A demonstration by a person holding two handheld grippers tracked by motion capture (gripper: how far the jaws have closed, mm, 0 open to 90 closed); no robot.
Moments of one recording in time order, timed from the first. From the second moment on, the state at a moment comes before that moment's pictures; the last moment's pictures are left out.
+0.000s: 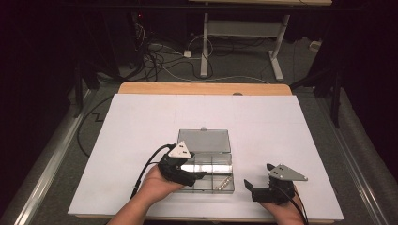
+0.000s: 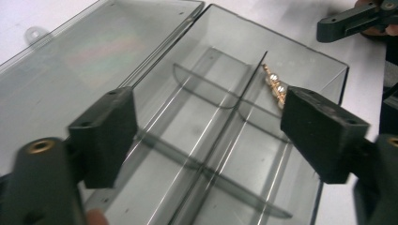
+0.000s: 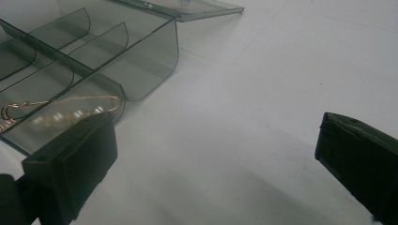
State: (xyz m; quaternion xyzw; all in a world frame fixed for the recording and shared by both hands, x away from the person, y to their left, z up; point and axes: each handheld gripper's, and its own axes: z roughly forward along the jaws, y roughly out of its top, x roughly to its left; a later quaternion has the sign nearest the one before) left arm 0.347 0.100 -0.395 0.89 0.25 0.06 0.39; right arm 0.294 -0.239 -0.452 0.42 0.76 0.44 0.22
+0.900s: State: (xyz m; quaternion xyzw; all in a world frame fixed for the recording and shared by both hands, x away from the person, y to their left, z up) left arm 0.347 0.190 -0.412 0.84 0.32 0.09 0.42; right arm 0.295 -0.239 -0.452 0.42 0.76 0.44 0.22
